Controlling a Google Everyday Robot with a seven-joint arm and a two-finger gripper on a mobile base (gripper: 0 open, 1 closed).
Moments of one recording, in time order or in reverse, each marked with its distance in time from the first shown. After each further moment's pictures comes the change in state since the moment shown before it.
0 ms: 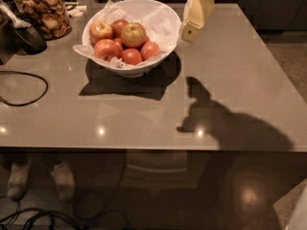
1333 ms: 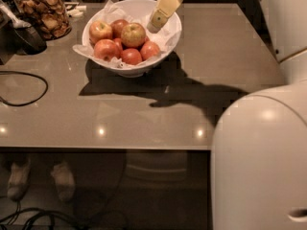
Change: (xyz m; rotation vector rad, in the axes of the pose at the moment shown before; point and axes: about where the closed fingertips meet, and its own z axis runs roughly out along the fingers) arm -0.054 -0.053 0.049 -0.069 -0.191 0.095
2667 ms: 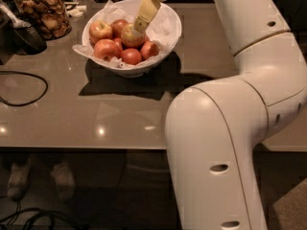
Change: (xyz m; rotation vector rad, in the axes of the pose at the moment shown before) arm -0.025 -0.022 0.056 -0.015 0.070 -0.032
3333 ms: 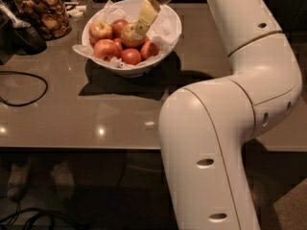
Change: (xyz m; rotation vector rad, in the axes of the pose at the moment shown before) arm 0.011 -0.011 0.014 0.014 0.047 0.028
